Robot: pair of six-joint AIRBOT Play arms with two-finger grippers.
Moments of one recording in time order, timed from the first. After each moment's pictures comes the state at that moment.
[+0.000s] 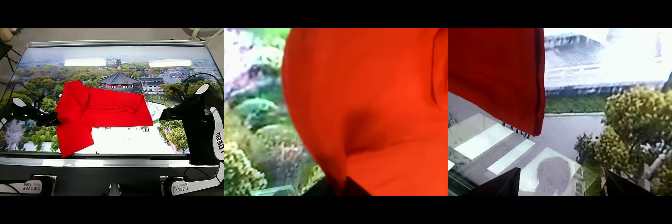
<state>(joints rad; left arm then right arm) 0.23 -1.51 0.99 1.08 -1.21 -1.31 -0.25 -1.64 1.27 -1.13 1.45 0.95</state>
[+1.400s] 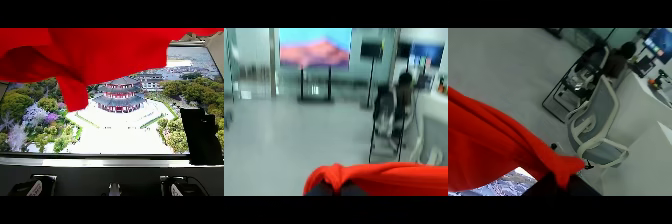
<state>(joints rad) 0.22 -0.79 2.01 1.13 -1.04 -1.51 -0.05 -0.87 1.96 -1.58 1.15 1.01</state>
